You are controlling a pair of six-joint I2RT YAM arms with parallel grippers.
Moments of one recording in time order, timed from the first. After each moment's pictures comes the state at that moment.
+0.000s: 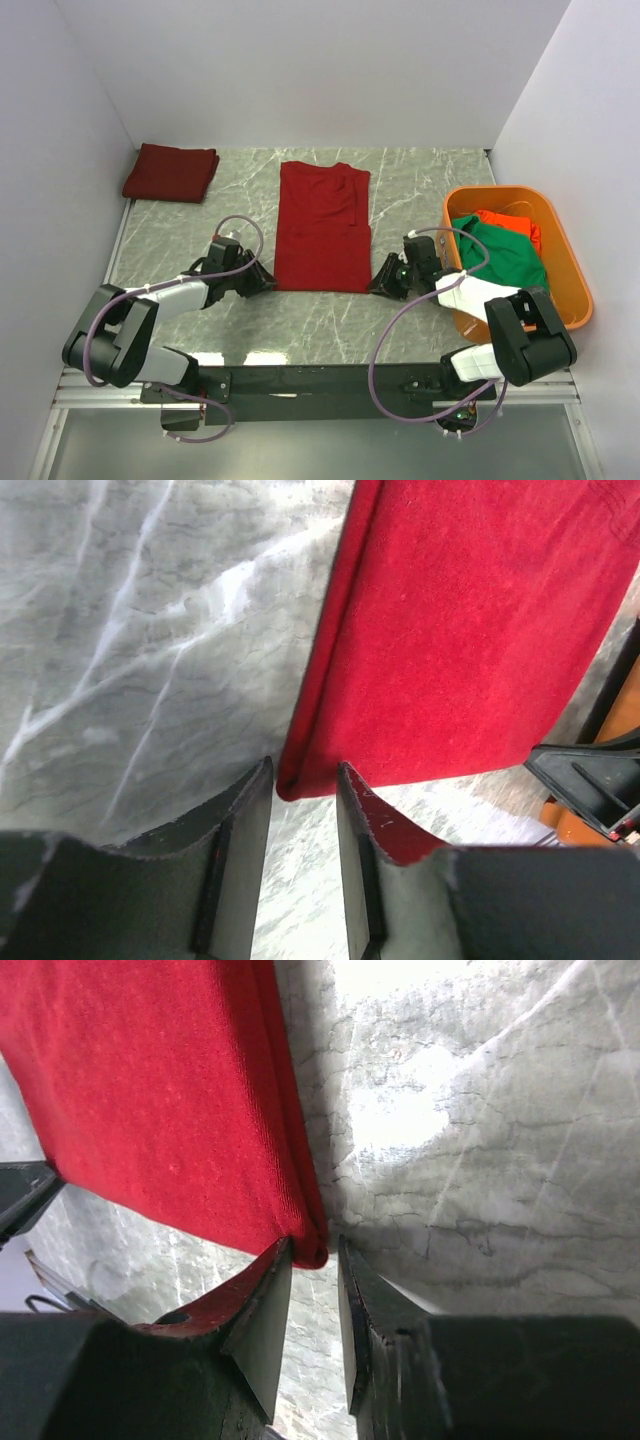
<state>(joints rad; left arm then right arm) -0.37 1.37 0.47 0.08 0.24 -0.93 0.32 1.36 0.47 -0.02 -0.32 0.77</state>
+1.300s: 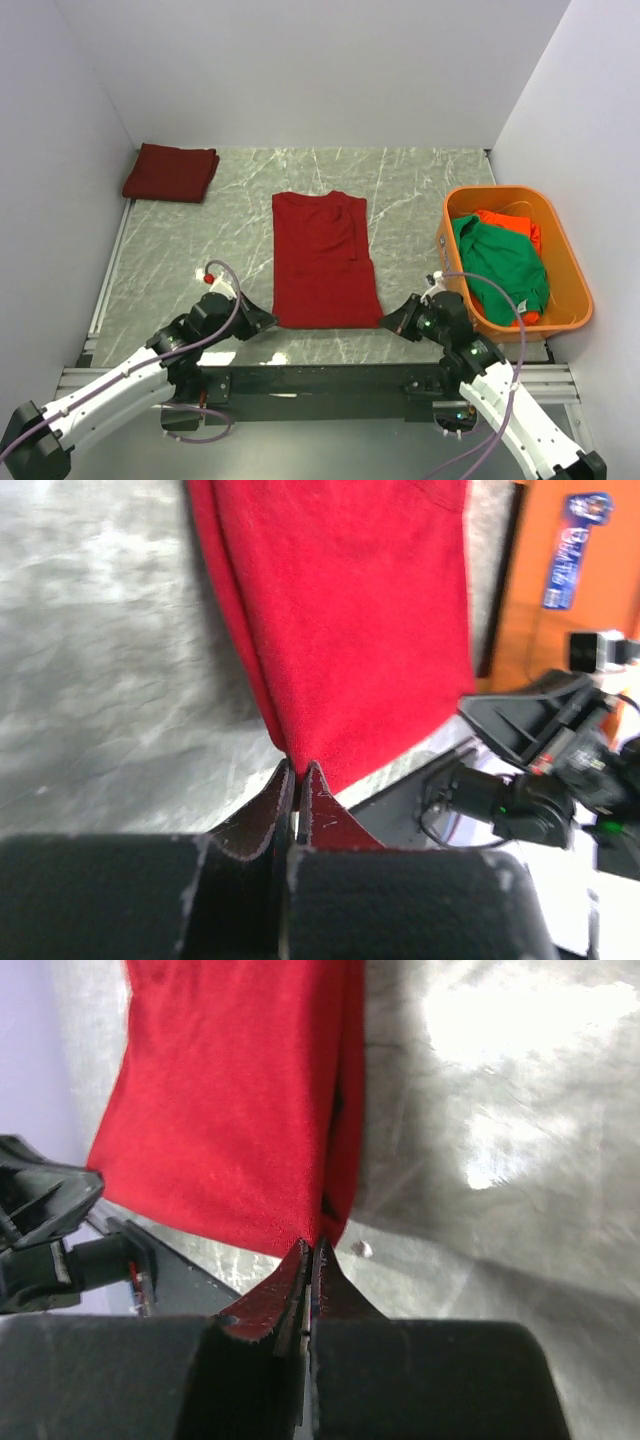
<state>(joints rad) -0.75 0.52 0.14 -0.16 0.05 -1.21 0.43 0.30 0.08 -0.40 -0.30 0.92</state>
